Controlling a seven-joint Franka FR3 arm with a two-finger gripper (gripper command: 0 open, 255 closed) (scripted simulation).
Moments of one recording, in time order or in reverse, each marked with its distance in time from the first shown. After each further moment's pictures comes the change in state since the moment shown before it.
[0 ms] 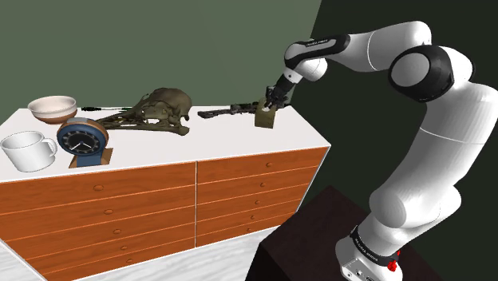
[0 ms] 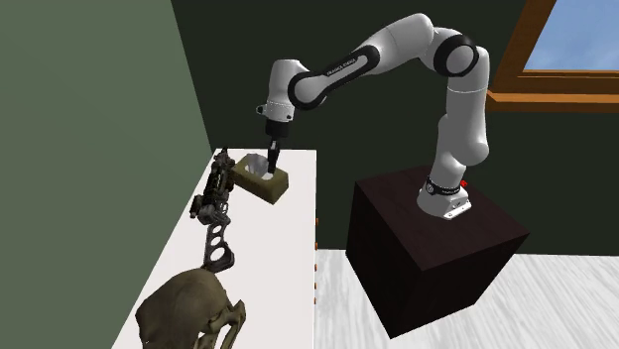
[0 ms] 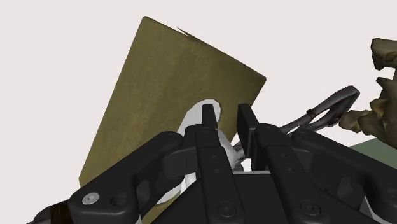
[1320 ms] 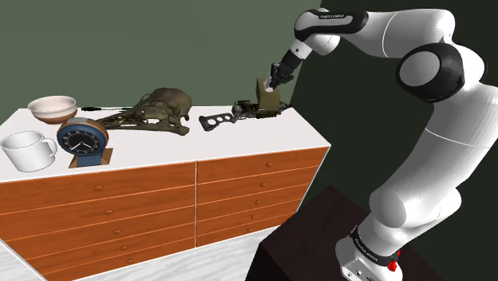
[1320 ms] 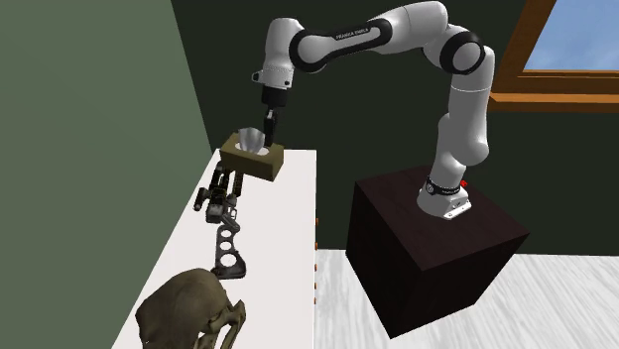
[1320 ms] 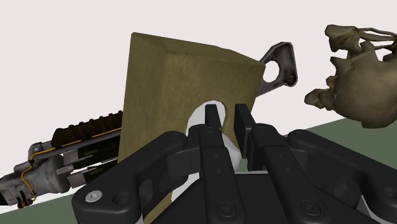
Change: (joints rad) arm -0.004 -0.055 -0.009 0.191 -0.045 -0.231 0.091
